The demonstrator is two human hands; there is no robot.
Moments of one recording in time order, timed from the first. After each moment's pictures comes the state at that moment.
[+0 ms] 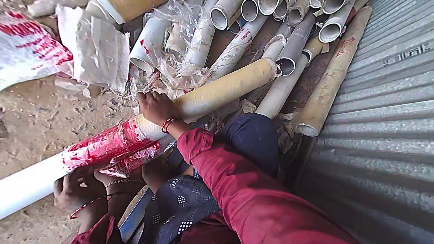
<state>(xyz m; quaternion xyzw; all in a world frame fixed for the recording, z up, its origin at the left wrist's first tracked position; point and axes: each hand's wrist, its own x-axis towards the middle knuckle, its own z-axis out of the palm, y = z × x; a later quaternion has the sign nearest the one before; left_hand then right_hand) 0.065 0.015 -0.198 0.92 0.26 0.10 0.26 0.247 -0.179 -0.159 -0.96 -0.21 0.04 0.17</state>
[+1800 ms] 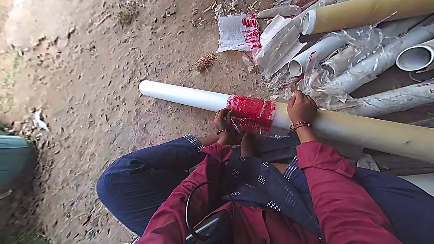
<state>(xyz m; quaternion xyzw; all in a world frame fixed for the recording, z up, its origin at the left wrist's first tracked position) 0.068 0.012 -0.213 0.80 0.38 0.26 0.38 0.237 -0.179 -0.171 -0.96 -0.19 -0.07 0.17</state>
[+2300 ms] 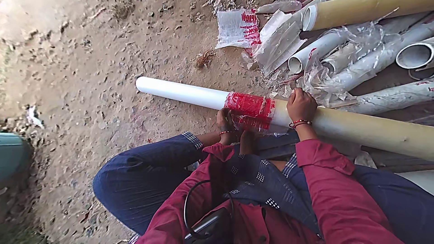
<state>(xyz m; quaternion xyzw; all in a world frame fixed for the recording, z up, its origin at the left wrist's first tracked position) 0.063 -0.004 -0.229 0.82 0.37 0.25 0.36 0.237 -0.179 -0.168 -0.97 -0.18 -0.06 0.16</state>
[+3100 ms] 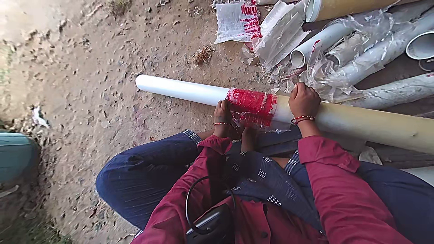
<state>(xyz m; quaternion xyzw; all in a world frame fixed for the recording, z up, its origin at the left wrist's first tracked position) 0.074 0.024 -0.198 0.90 0.33 0.11 0.27 0.239 -0.179 -0.170 -0.97 -0.19 -0.06 0.17</state>
